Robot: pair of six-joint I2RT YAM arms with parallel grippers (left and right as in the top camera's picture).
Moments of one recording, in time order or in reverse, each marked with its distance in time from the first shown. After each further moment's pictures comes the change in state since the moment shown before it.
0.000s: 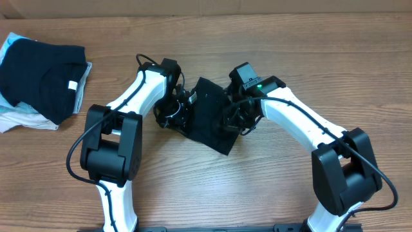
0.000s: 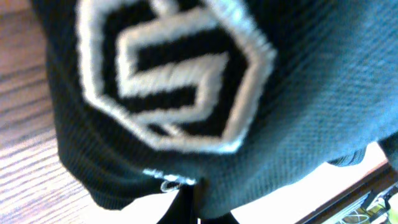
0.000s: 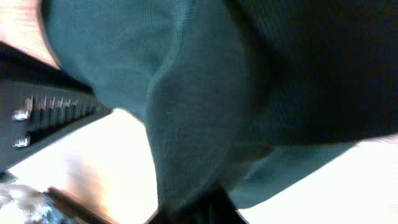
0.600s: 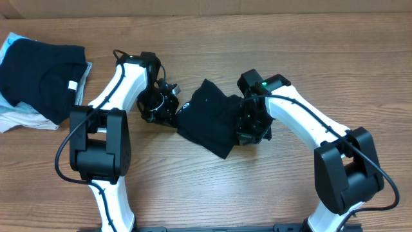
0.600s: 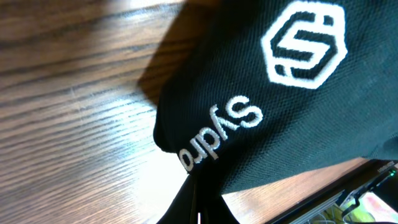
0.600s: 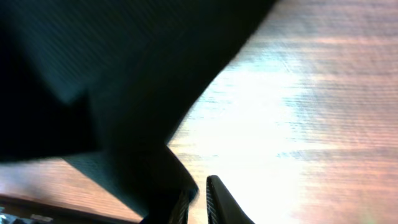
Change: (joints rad) left arm 0.126 0.000 0.064 -0.099 0.014 0.000; right arm -0.032 0.000 -0.001 -0.286 0.113 0.014
